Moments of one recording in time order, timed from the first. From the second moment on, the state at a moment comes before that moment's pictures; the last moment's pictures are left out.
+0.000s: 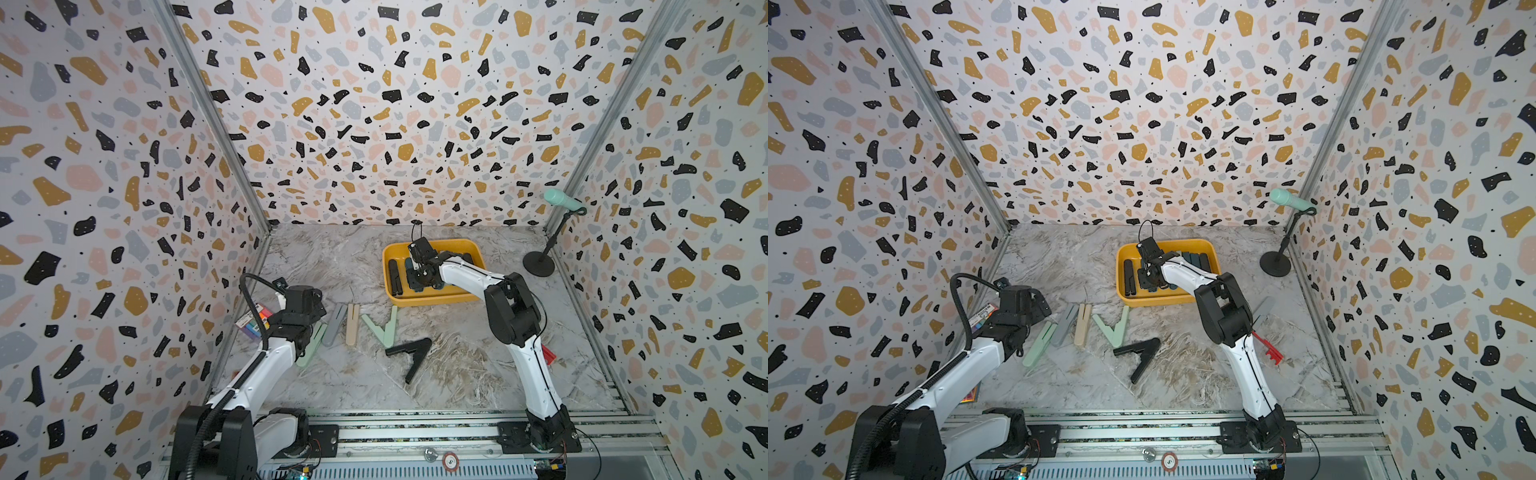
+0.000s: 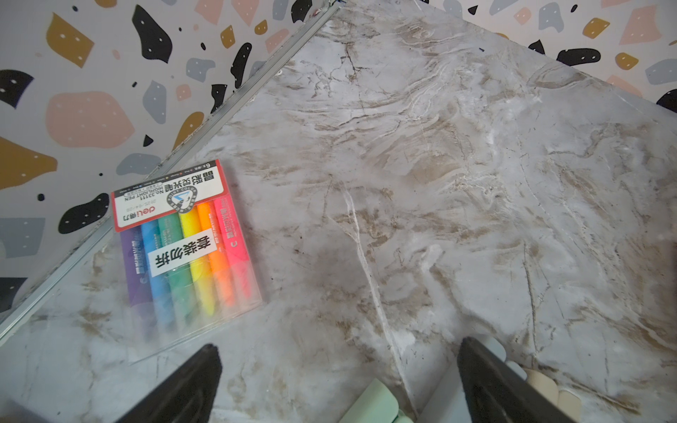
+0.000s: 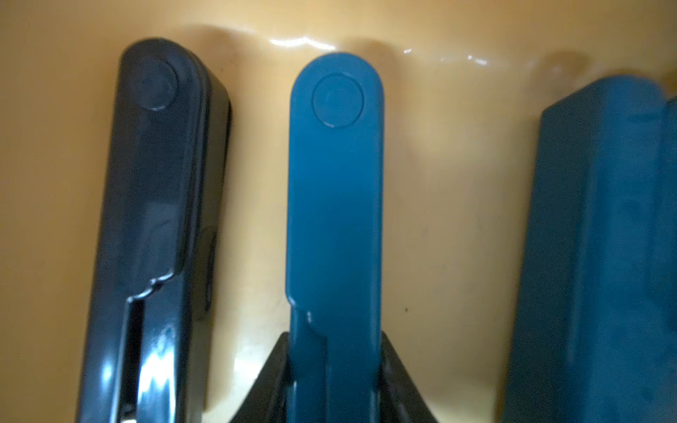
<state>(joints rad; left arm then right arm) -0.09 1.13 0.58 -0.22 -0.41 -0.47 0.61 2.31 1.85 -0.58 0.04 0.29</state>
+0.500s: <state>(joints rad) -0.08 1.14 0.56 -0.18 -0.42 -0.48 0.63 2.31 1.85 -0.55 0.02 0.41</state>
